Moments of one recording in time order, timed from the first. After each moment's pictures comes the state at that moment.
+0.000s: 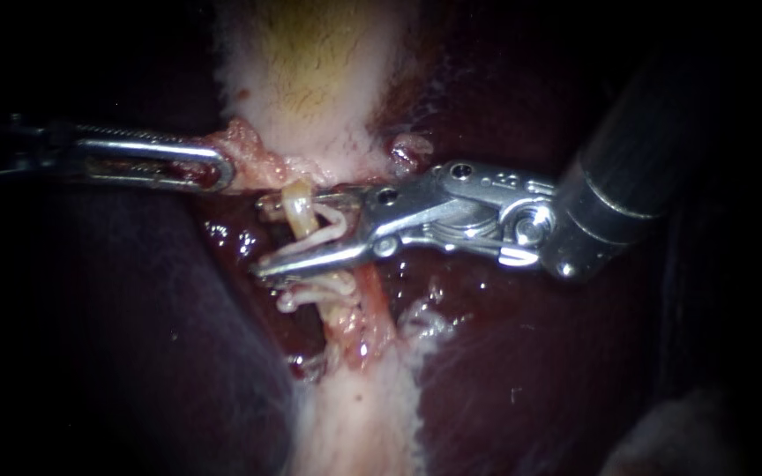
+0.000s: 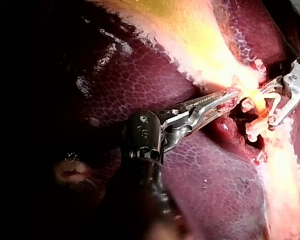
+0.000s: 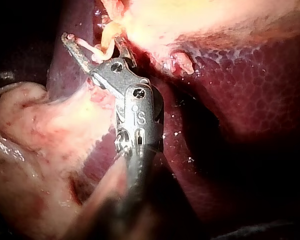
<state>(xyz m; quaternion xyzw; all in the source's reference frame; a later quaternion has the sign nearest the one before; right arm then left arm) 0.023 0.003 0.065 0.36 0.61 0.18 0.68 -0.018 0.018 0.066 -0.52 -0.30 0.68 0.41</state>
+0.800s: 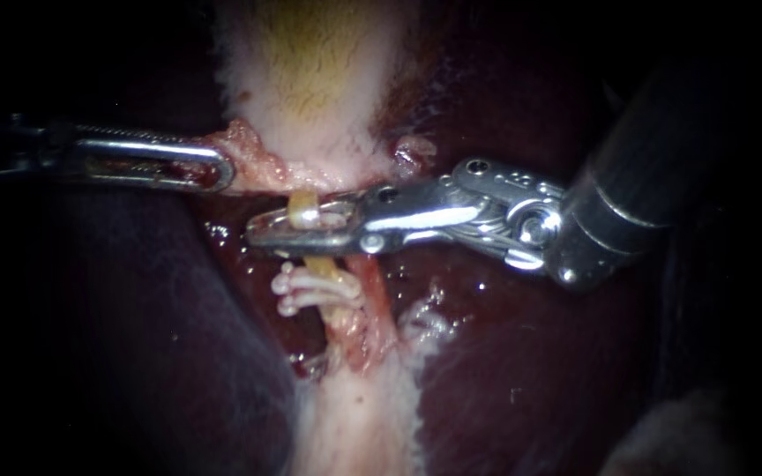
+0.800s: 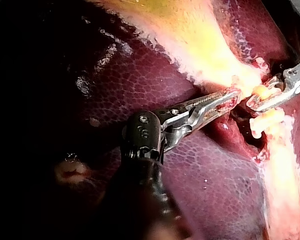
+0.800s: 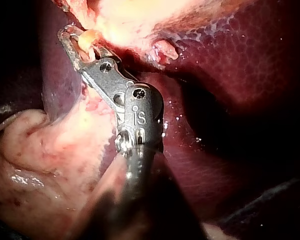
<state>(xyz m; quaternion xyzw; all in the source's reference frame) 0.022 0.003 0.065 0.42 0.56 0.24 0.67 -0.018 0.018 0.066 -0.52 -0.30 0.68 0.41</state>
